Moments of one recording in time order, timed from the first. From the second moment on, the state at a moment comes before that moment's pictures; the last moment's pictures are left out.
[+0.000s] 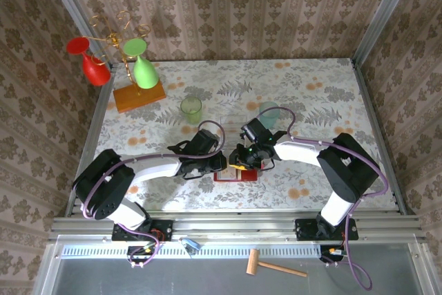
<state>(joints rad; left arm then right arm) -0.84 1.51 0.68 -0.10 0.24 -0.86 0.66 1.68 0.88 -0.27 -0.44 0.90</state>
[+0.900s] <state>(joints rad) -0.84 1.51 0.68 -0.10 0.24 -0.86 0.66 1.70 0.88 -0.27 -0.44 0.89</state>
